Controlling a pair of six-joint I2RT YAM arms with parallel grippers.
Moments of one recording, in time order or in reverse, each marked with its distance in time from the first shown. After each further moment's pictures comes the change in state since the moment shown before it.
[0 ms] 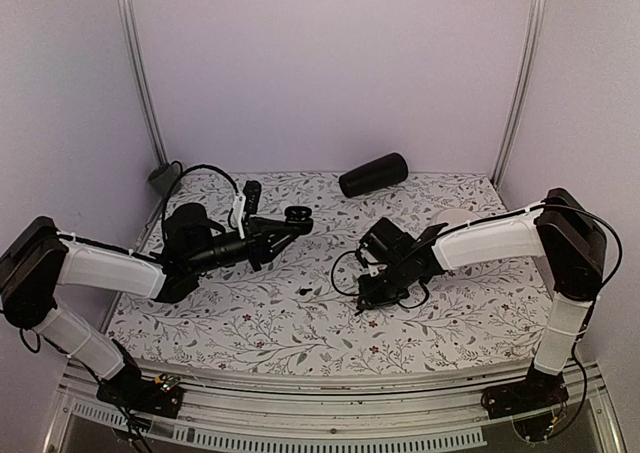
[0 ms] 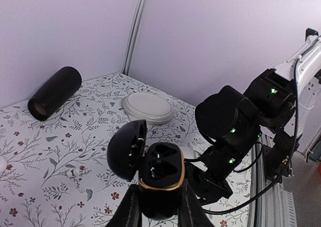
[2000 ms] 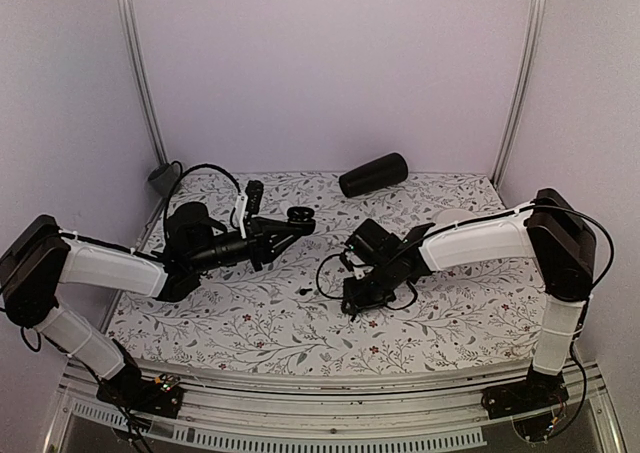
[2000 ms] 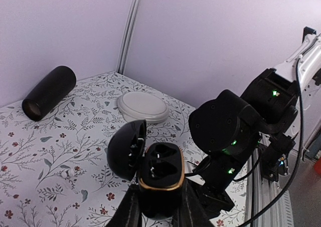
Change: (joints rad) left arm 0.000 0.014 0.015 -0.002 0.031 -0.006; right arm 0.051 0.058 0.086 -0.026 -0.058 0.023
